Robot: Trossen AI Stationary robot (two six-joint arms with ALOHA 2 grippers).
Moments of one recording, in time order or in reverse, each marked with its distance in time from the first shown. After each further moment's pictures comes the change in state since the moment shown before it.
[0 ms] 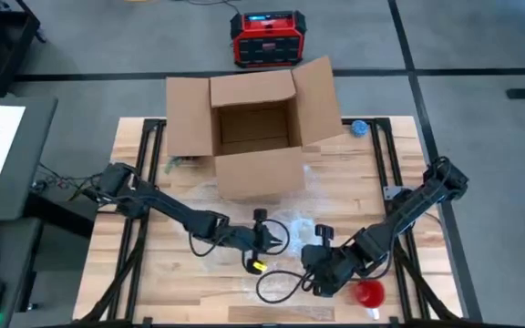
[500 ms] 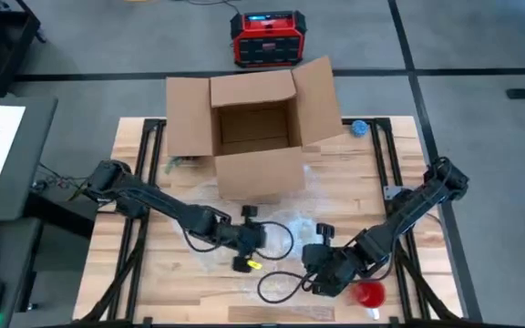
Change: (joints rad) left arm -0.028 -0.070 0.215 -0.869 0.057 -0.232; right arm 0.014 0.000 0.000 -0.001 0.079 0.001
